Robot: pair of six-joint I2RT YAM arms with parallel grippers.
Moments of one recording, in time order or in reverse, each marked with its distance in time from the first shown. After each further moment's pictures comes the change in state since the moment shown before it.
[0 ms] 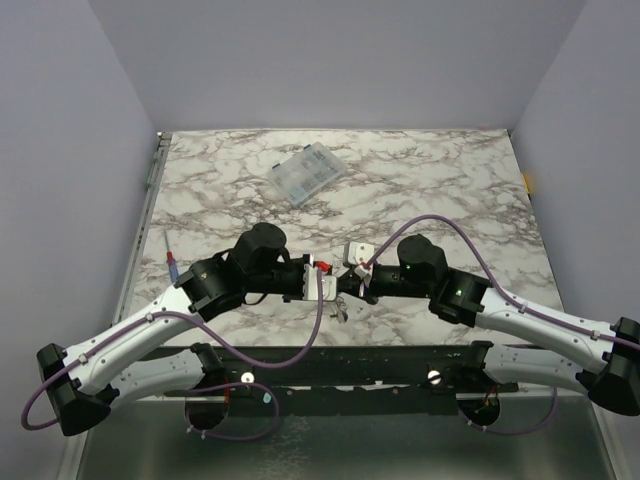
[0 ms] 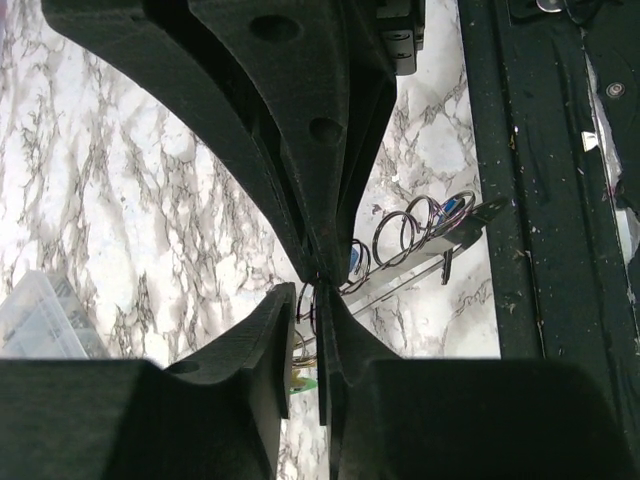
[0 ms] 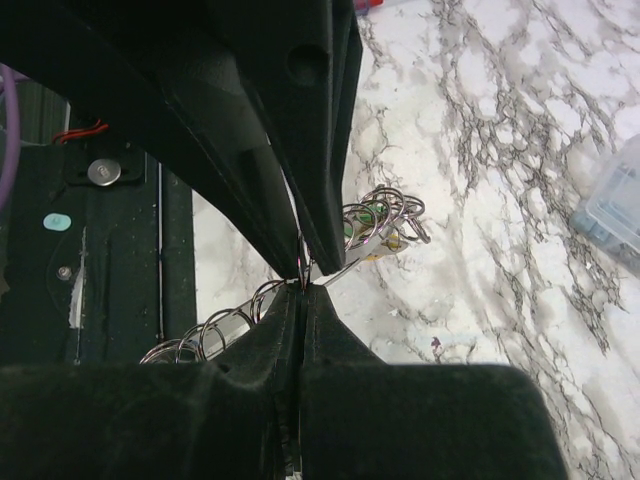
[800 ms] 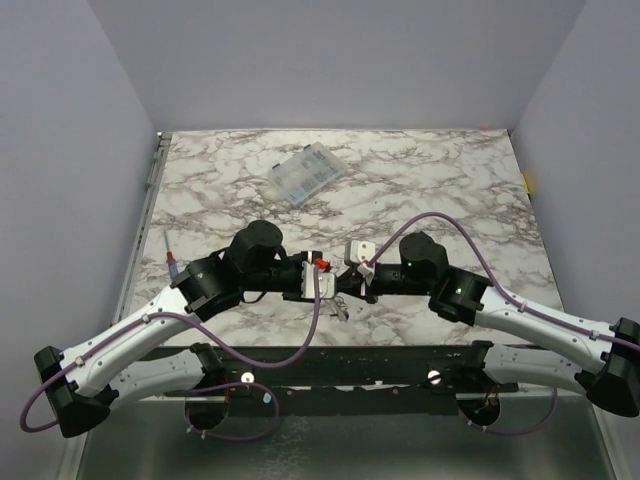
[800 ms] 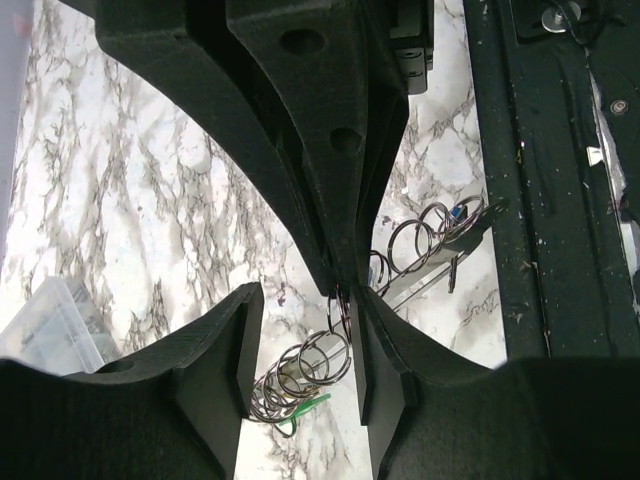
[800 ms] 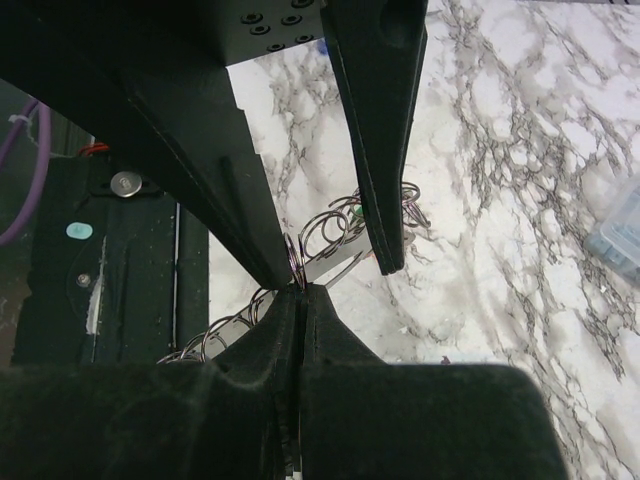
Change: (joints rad) left arm 0.001 -0.007 0.021 0.008 0.013 -0.006; right arm -0.024 0.005 0.000 0.030 -0.072 0.014
